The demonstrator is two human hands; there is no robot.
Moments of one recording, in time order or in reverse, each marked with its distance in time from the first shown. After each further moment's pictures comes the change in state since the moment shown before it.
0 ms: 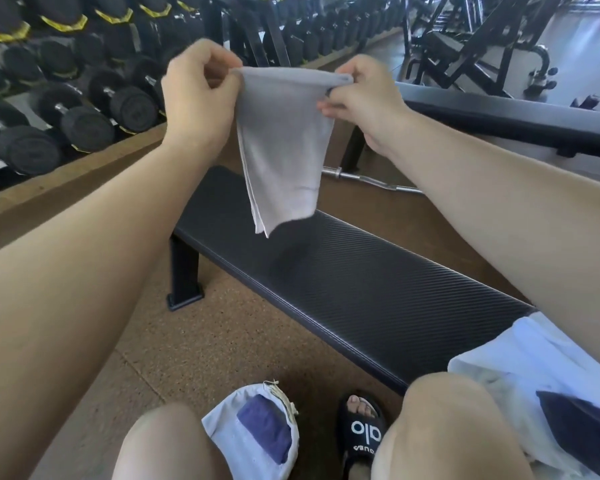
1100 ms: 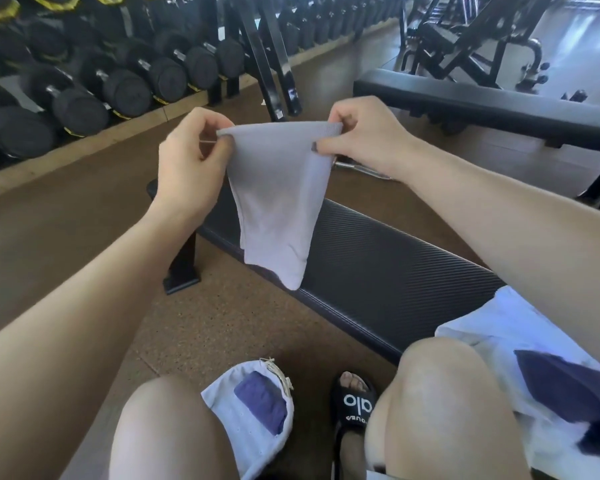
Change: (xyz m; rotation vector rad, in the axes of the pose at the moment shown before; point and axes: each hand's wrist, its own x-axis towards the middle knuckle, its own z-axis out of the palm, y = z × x) left_hand -0.102 -0.017 -0.035 0.012 -0.148 -0.039; right_hand -0.079 0.015 -0.015 -0.463 -0.278 -0.194
